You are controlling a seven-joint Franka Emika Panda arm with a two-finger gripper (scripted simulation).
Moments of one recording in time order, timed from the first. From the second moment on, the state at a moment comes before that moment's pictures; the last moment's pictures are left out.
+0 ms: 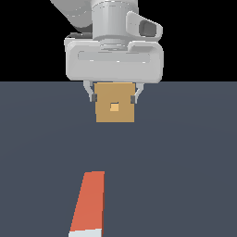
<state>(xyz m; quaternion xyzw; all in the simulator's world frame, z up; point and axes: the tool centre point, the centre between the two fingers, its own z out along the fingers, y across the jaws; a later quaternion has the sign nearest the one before) -0.012 -0.023 0.156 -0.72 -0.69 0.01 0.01</state>
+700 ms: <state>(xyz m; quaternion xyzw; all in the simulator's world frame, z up) -0.019 -0.064 0.141 -0.71 -0.70 0.01 0.01</state>
